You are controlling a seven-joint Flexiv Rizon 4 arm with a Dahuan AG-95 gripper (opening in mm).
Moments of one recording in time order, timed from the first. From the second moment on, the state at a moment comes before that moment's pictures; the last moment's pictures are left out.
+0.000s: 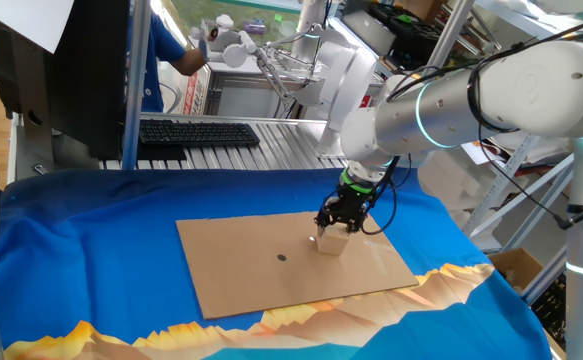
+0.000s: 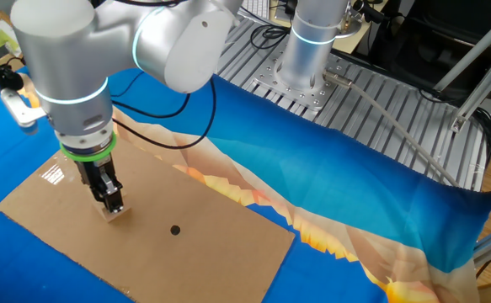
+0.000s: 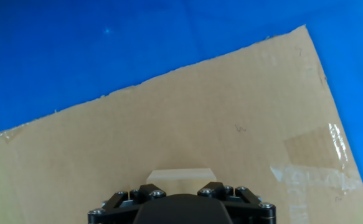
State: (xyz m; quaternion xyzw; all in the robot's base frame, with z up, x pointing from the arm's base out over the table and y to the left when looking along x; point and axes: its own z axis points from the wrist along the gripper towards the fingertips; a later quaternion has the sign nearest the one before) arm 0.671 -0.159 0.030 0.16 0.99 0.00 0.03
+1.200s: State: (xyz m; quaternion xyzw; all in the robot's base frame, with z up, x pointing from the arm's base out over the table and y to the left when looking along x) arm 0.666 -0.154 0.033 0.18 0.98 -0.02 0.04
